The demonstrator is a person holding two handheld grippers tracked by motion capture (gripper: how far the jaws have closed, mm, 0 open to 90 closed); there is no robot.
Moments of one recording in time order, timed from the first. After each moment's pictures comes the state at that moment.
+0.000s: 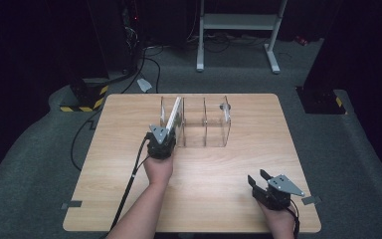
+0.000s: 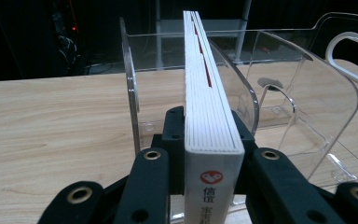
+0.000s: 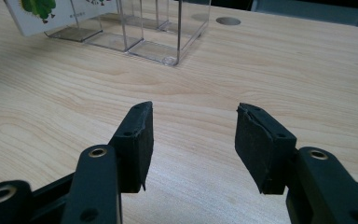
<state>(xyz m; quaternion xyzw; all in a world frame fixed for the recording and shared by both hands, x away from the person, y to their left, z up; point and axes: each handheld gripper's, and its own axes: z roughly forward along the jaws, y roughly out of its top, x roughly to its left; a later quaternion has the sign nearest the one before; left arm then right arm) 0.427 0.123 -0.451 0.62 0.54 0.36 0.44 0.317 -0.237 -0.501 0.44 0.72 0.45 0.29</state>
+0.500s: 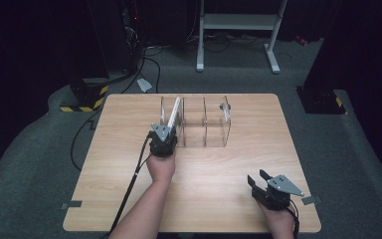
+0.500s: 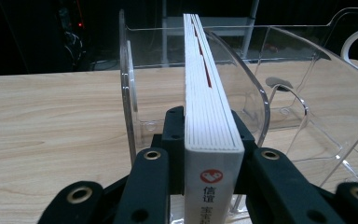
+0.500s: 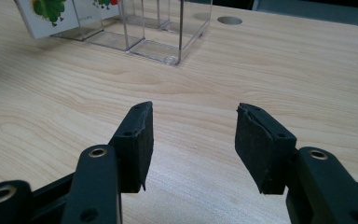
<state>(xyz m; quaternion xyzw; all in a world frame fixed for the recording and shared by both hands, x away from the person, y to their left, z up) 0.435 0.117 -0.457 0.61 0.55 0.36 0.43 0.317 -0.235 -0.501 0.44 0.72 0.45 0.29</state>
